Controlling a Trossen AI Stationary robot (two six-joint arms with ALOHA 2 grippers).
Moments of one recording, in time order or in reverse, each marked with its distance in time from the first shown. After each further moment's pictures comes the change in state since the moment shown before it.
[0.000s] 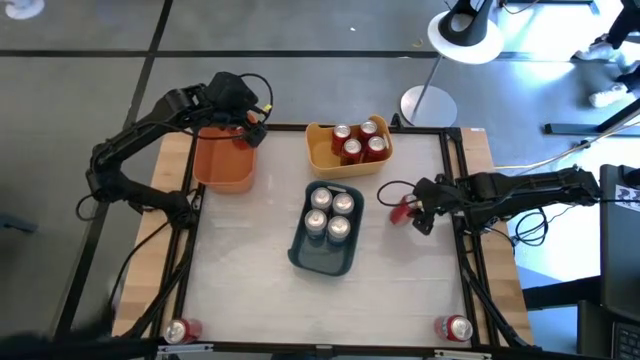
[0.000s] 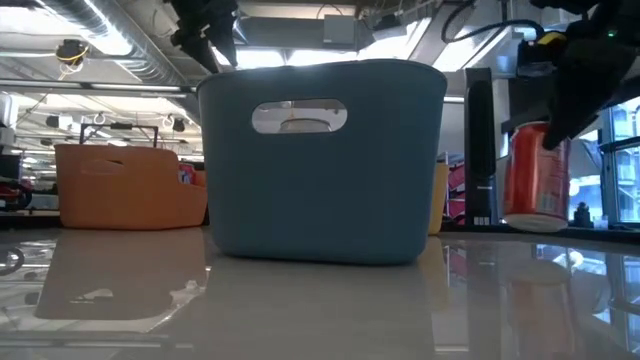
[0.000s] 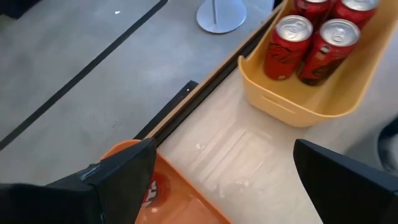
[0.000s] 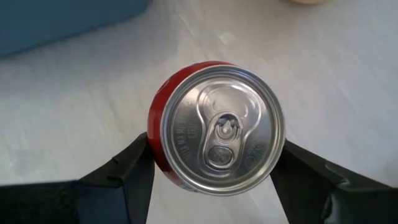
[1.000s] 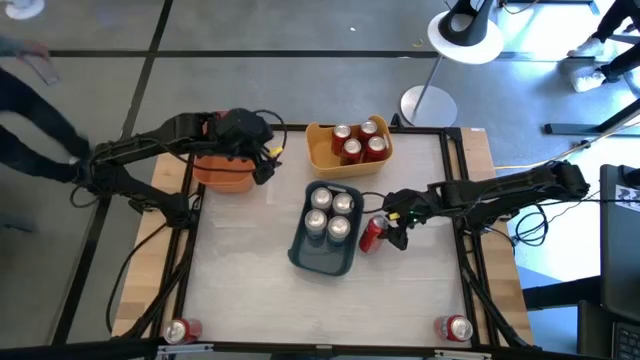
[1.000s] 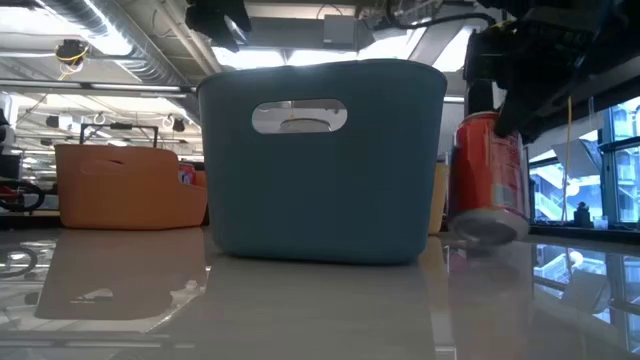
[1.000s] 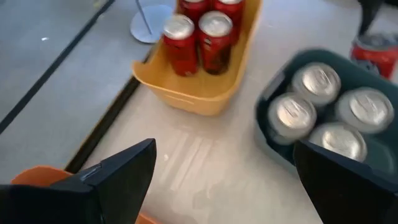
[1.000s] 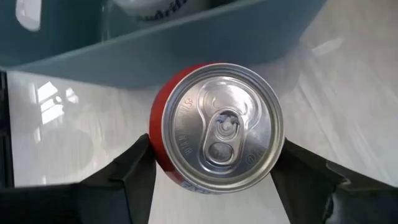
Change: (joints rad) left arm -0.357 -0.003 -0.016 0.003 -0.001 -0.111; right arm 0.001 0.287 0.002 0.478 -0.301 -0.074
